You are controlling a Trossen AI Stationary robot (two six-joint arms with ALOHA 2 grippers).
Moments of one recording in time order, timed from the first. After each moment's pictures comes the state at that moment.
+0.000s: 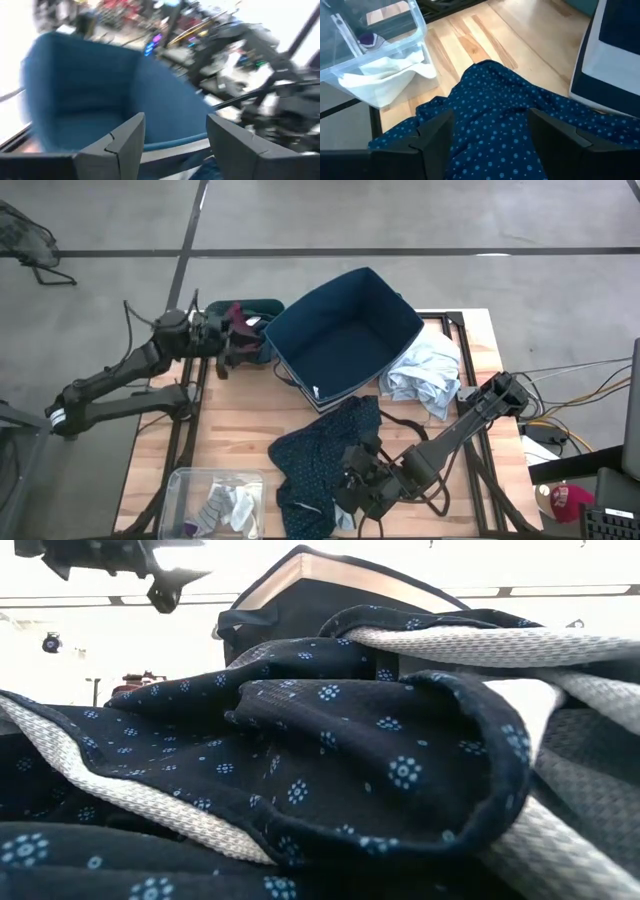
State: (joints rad) left arm 0.54 0.63 0.67 -0.08 0.47 -0.27; right arm 0.64 1.87 1.58 -0.64 0.71 0.94
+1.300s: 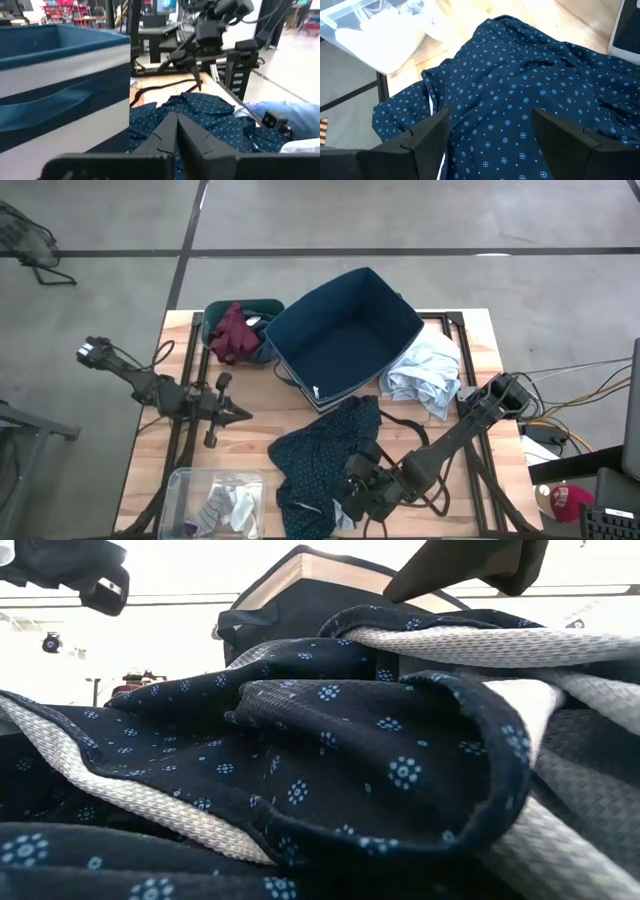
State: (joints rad) left arm -0.51 0.39 0.33 -0.02 -0.37 -0.04; right arm 0.67 1.87 1.37 -0.40 0.60 0.99
